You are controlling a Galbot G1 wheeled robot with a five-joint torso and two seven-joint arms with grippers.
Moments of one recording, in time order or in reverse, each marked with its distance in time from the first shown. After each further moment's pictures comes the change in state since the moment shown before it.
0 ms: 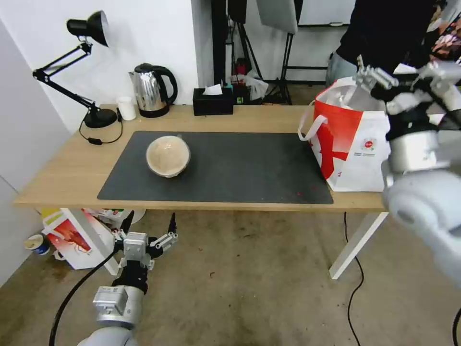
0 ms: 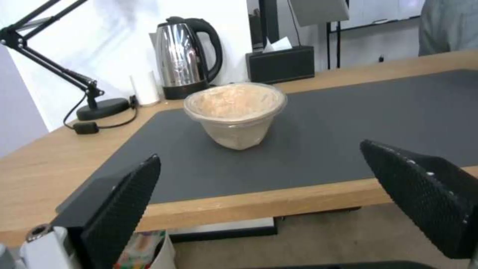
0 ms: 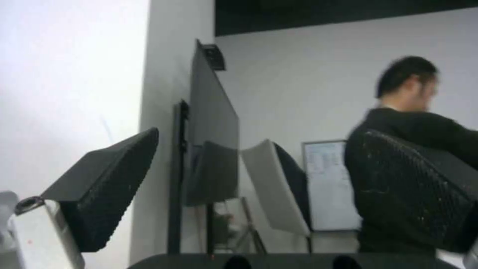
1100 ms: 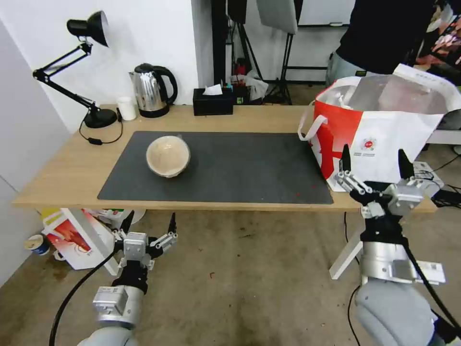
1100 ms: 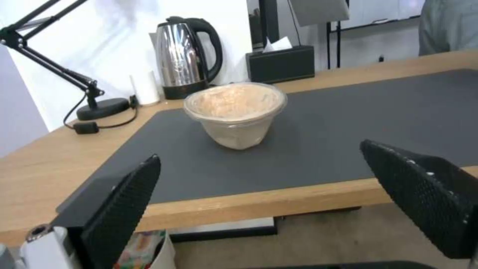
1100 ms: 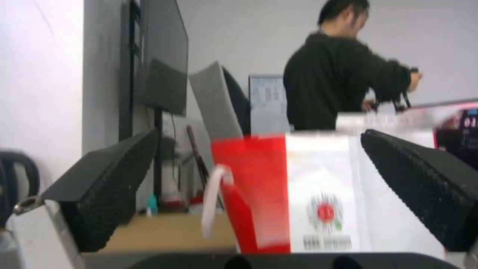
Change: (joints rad) left arm 0.000 0.000 0.000 0.000 0.000 0.000 0.000; right arm -0.526 0.209 -0.038 0.076 -0.452 0.017 0.178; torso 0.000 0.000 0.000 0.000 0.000
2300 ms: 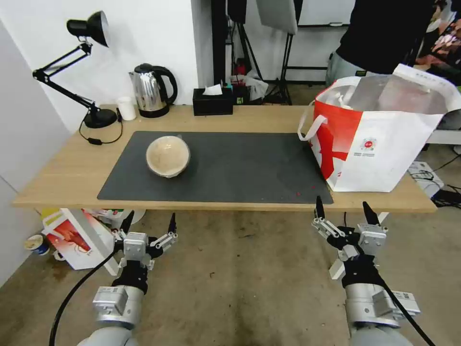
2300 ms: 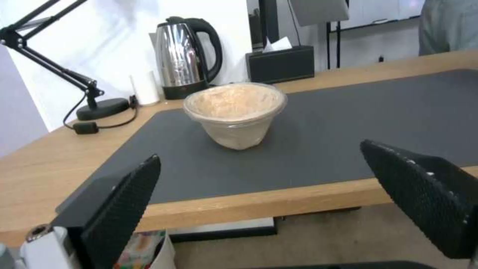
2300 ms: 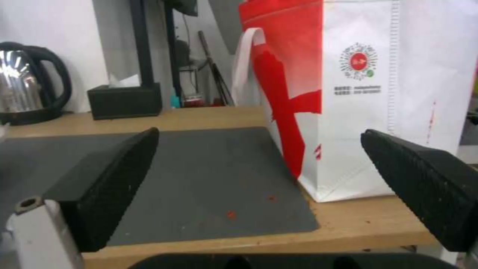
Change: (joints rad) left arm 0.000 0.000 0.000 0.000 0.000 0.000 0.000; right arm -0.135 -0.063 -0.160 0.058 0.094 -0.113 0.085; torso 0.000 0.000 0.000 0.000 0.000
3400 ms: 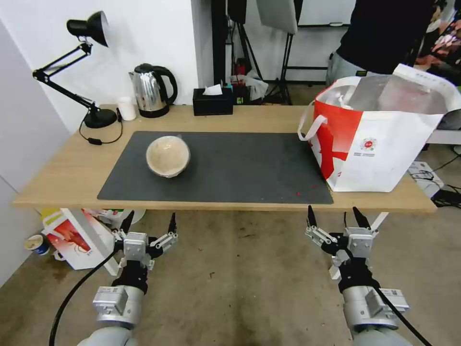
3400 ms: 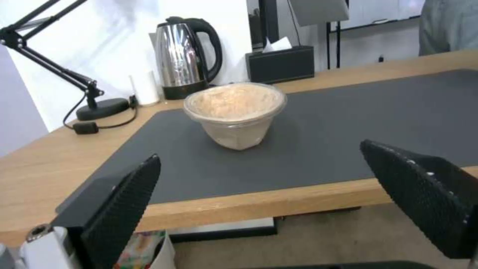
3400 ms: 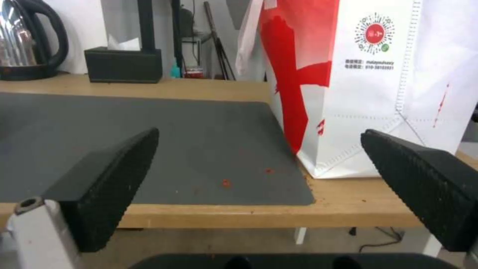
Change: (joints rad) left arm 0.000 0.000 0.000 0.000 0.000 0.000 0.000; right arm 0.005 -0.044 -0.011 -0.014 0.024 -0.076 0.006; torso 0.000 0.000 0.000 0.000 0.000
